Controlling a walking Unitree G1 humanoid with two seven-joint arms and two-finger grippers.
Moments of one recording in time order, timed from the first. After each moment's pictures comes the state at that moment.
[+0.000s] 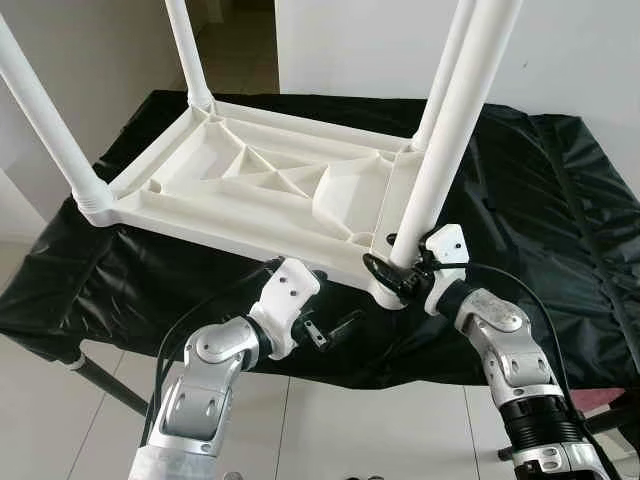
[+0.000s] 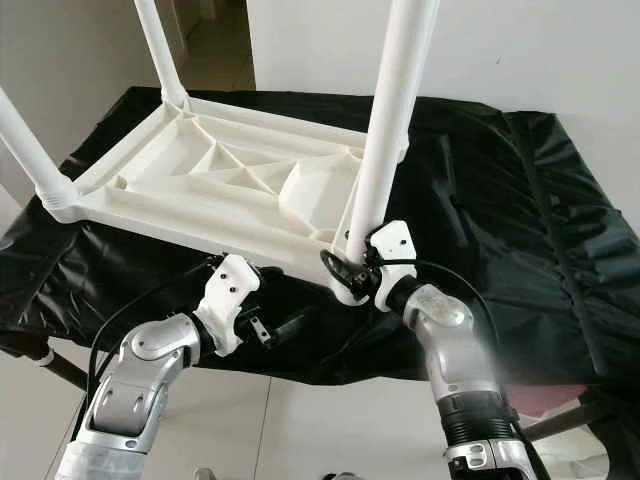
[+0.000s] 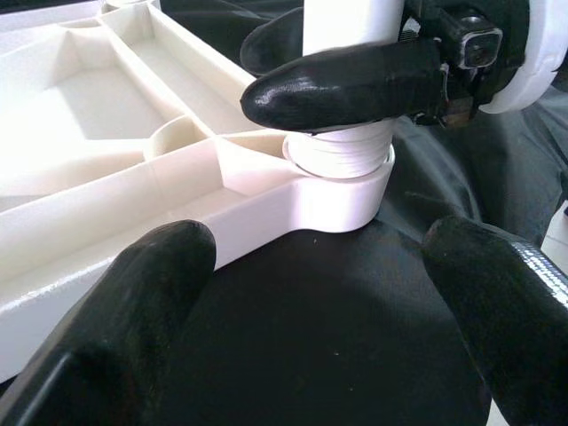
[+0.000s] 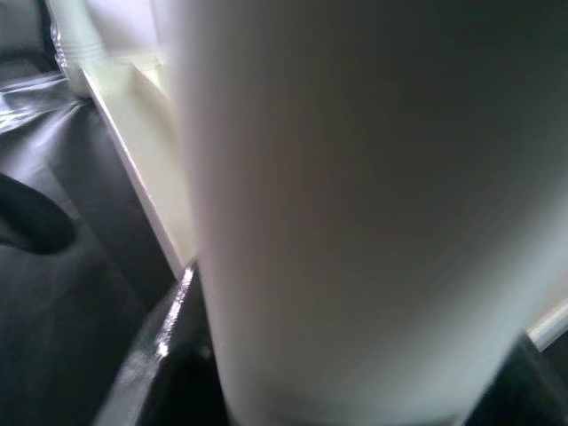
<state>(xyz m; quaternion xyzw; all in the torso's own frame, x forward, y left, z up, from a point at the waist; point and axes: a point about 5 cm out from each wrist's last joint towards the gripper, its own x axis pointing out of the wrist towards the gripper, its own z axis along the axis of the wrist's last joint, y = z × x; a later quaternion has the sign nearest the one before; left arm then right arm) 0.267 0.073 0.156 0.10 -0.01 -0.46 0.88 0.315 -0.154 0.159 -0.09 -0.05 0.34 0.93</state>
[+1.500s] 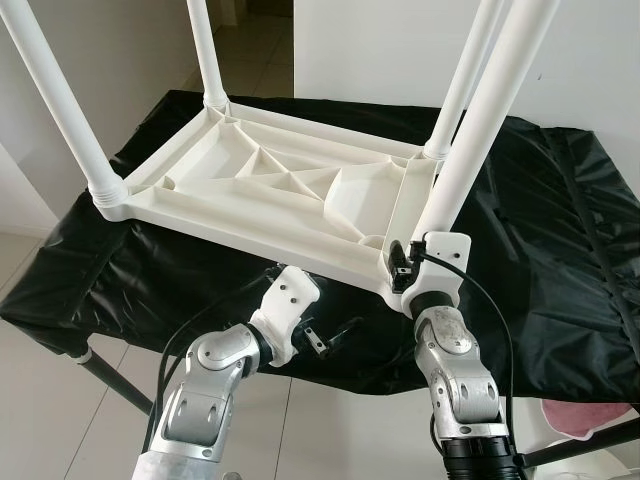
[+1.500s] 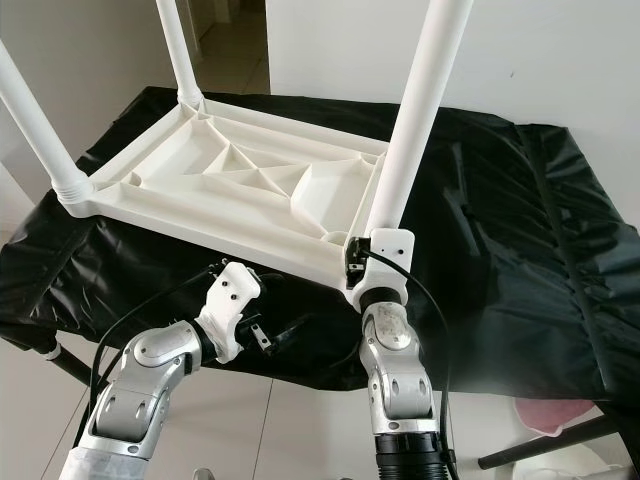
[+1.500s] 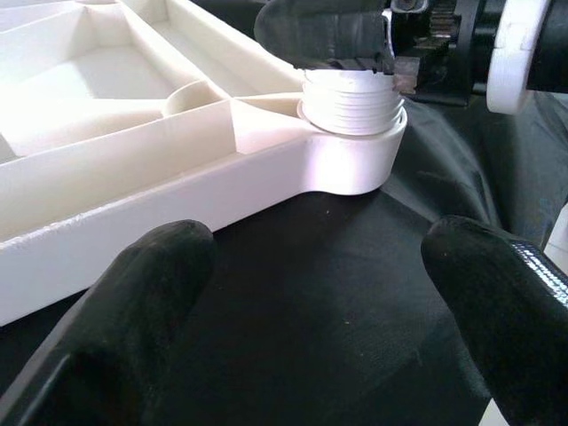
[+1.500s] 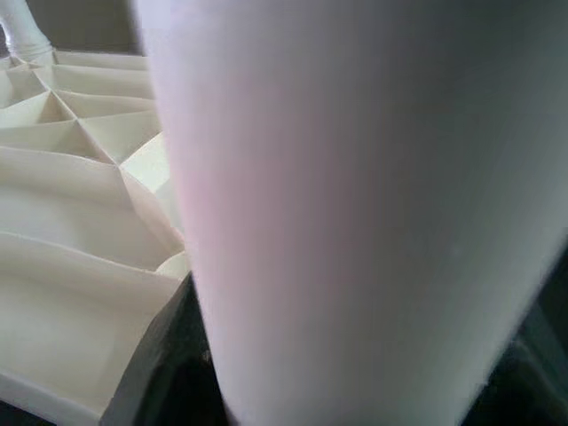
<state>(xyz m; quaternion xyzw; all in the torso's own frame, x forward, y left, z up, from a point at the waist) 0.265 0.074 0.147 0.09 0.00 -0.46 0.88 0.295 -0.130 0.162 0.02 -0.02 -0.04 1.00</state>
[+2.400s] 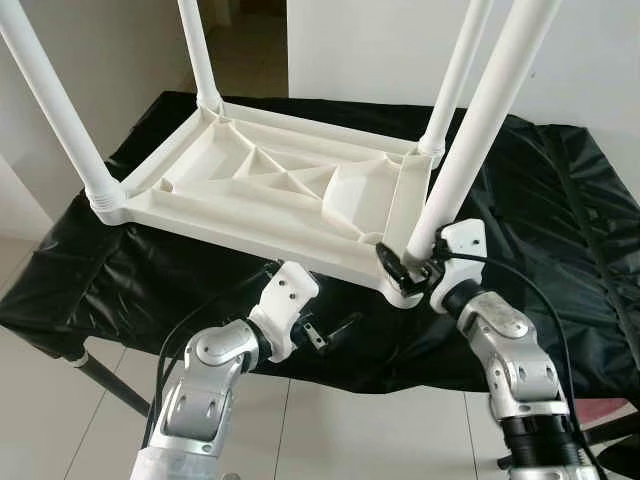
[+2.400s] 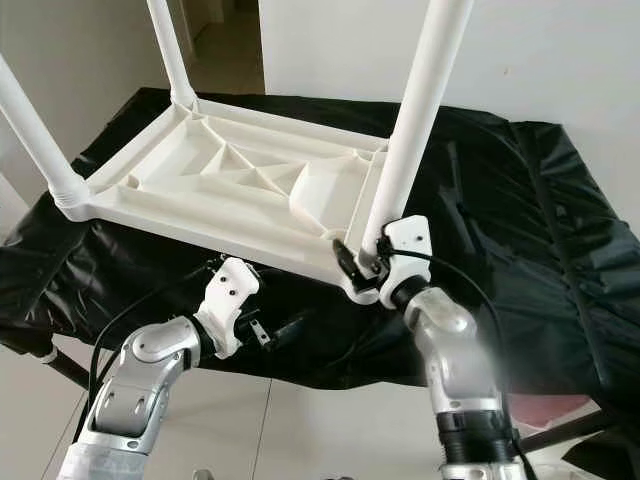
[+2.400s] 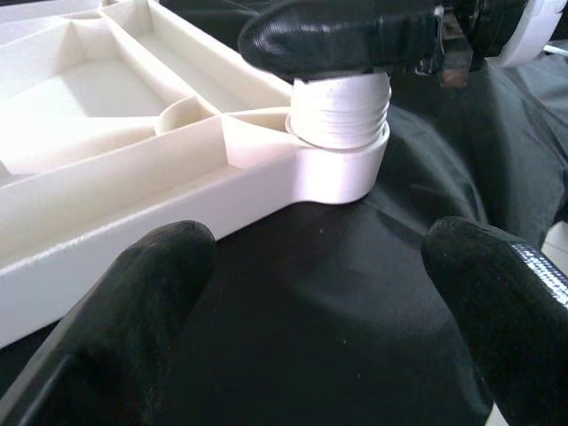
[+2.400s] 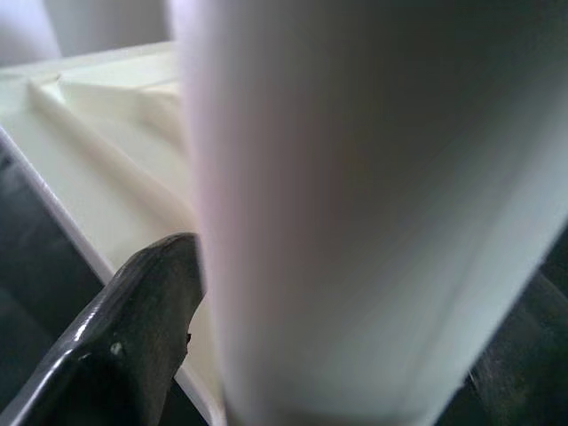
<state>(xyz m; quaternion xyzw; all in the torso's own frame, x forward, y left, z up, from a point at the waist) 0.267 0.071 0.151 0.09 -0.01 -0.46 0.88 0.311 -0.167 0.174 -0.08 -0.05 0.23 0.97</state>
